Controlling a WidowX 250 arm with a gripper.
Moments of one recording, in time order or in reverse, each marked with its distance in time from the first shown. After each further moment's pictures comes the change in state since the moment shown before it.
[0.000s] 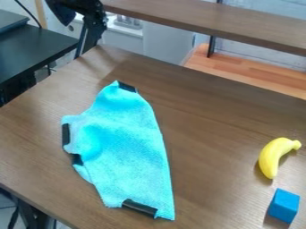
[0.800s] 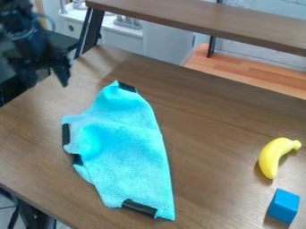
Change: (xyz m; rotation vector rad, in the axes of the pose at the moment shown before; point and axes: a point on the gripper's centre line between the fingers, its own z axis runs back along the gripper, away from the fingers) arm -0.095 0.050 -0.076 -0.029 0.252 0.542
